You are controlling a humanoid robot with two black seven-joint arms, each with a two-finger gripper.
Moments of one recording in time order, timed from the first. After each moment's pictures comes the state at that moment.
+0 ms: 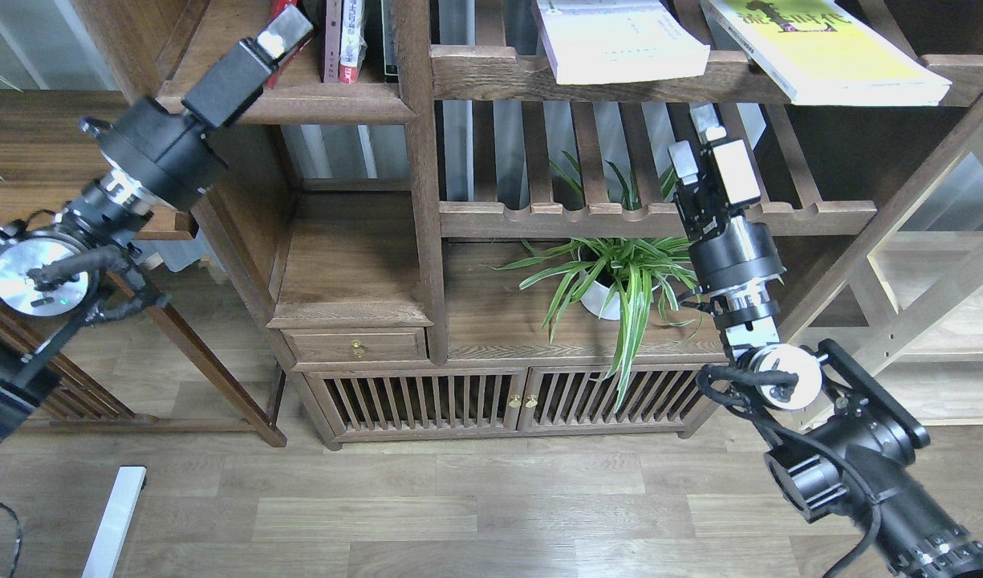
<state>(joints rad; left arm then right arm) -0.66 0.48 -0.89 -1.33 -0.20 -0.49 0.00 0.36 -0.22 1.11 1.18 0.25 0.58 0.24</state>
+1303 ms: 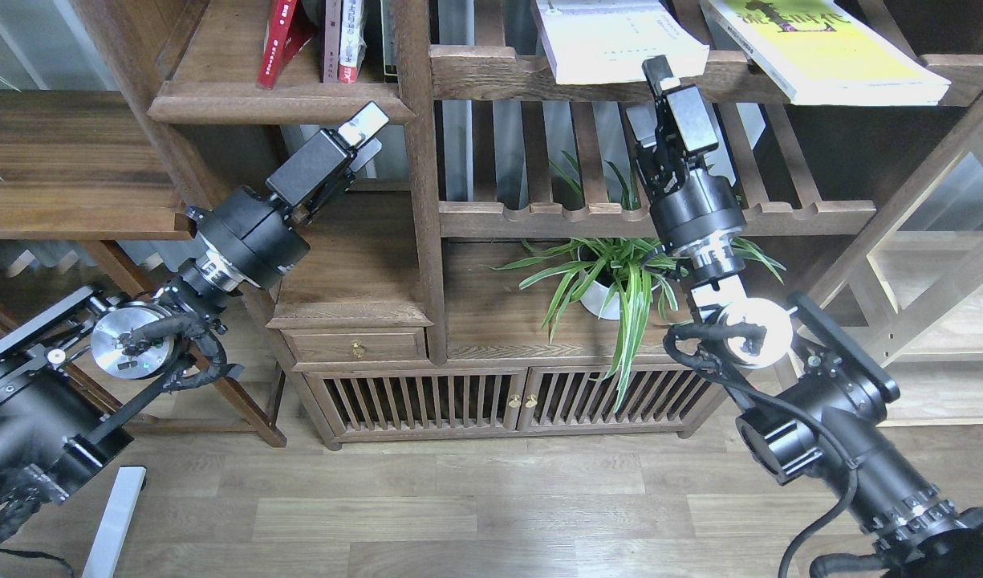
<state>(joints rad) -0.59 0.38 -0.79 -1.34 -0.28 -0.49 0.00 0.48 -0.17 1.07 1.22 0.26 0.39 0.23</state>
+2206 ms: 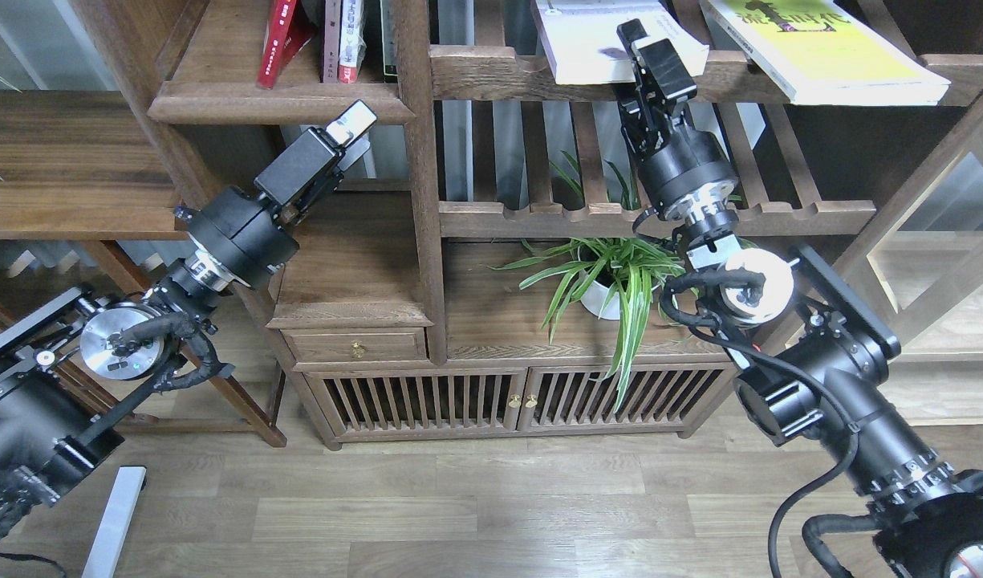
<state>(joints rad) -0.58 0.40 -0.80 -1.35 -0.28 -0.49 0.00 0.56 -0.17 1.08 1.24 0.31 0.19 0.16</state>
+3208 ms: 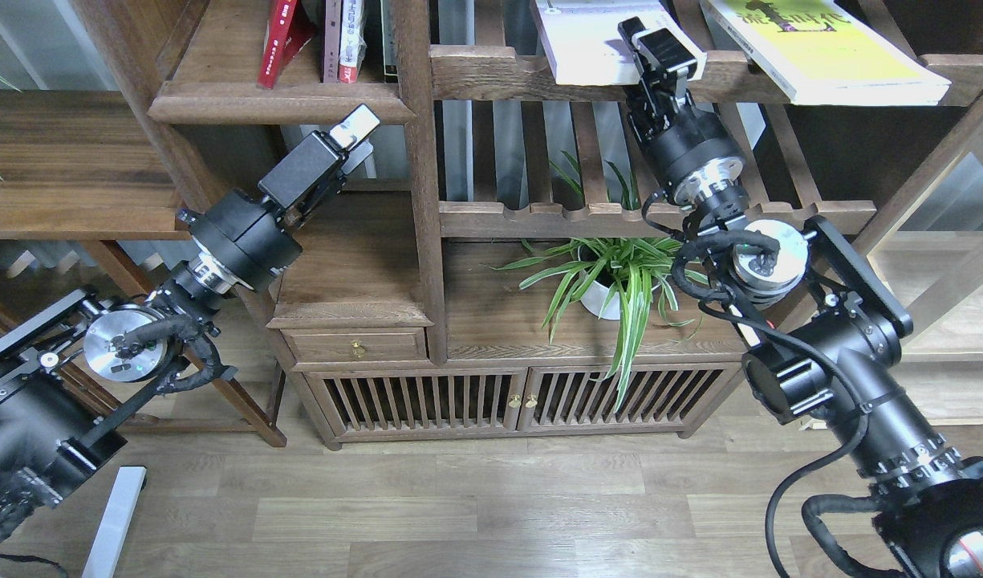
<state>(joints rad) -0.58 0.39 -0.79 -1.34 -0.28 -0.49 0.00 0.60 -0.17 1.14 1.24 0.33 0.03 0.10</state>
